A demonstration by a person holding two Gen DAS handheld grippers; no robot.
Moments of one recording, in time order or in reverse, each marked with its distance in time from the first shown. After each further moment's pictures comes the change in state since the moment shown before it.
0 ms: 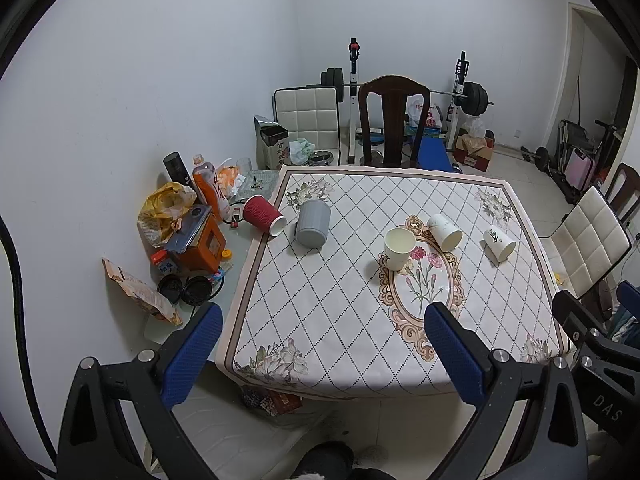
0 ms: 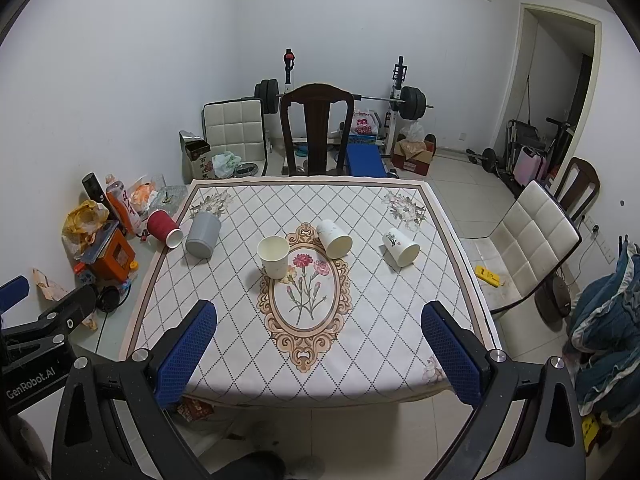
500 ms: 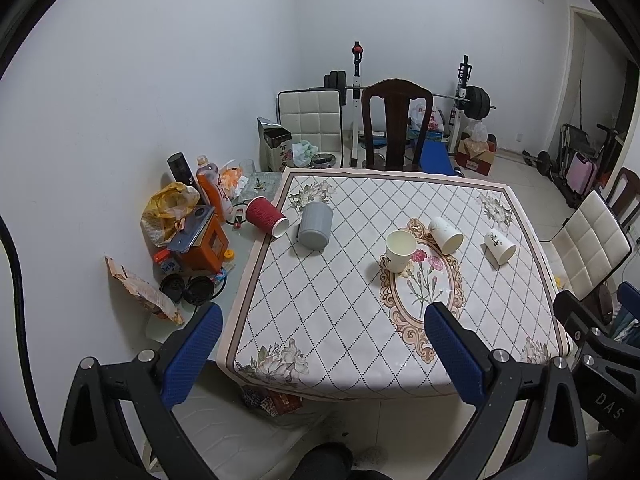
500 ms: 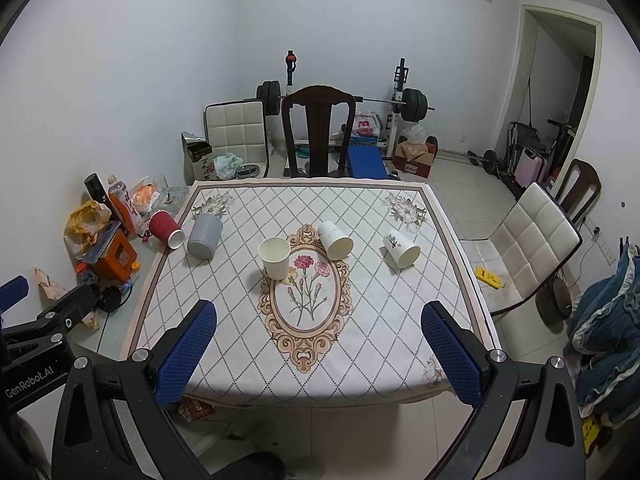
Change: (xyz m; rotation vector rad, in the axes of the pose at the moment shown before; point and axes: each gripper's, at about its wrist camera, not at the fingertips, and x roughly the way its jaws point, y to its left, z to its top) left arm -0.013 -0.002 0.000 -0.013 -0.011 0.007; right arm -0.005 -0.002 -0.001 0.000 -0.006 0.004
